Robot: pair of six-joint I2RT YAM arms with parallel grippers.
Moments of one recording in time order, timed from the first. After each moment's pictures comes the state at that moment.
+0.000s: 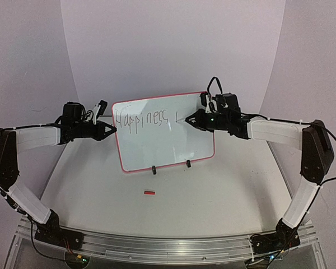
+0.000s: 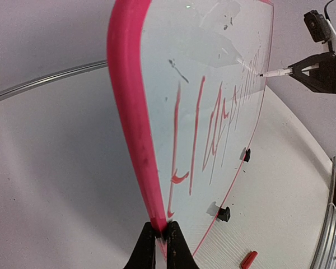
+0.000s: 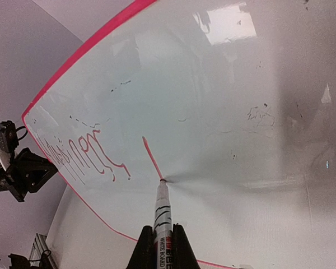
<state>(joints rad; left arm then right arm) -0.23 1.52 0.96 0.05 0.62 -0.02 0.56 1.78 1.33 0.04 -0.26 0.56</state>
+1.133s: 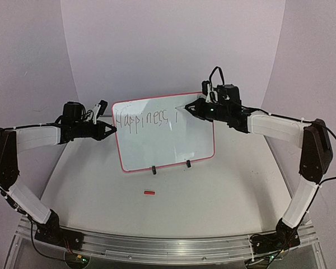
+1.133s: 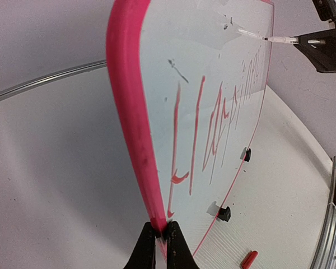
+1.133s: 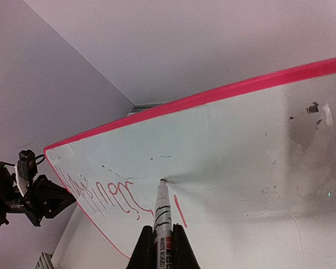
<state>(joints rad) -0.23 1.52 0.97 0.04 0.62 -0.01 0.56 1.80 1.43 0.07 -0.22 0.56</state>
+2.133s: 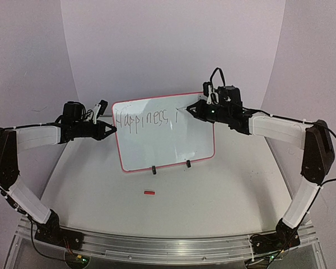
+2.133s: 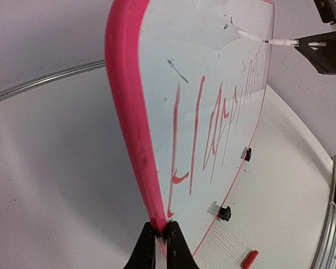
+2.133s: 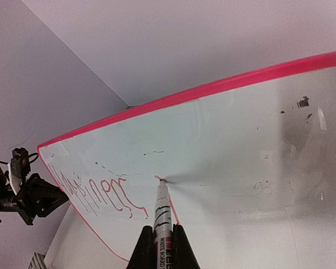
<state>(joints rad) -0.23 1.53 0.98 0.03 0.62 -0.01 0.56 1.77 1.39 0.07 -0.19 0.54</state>
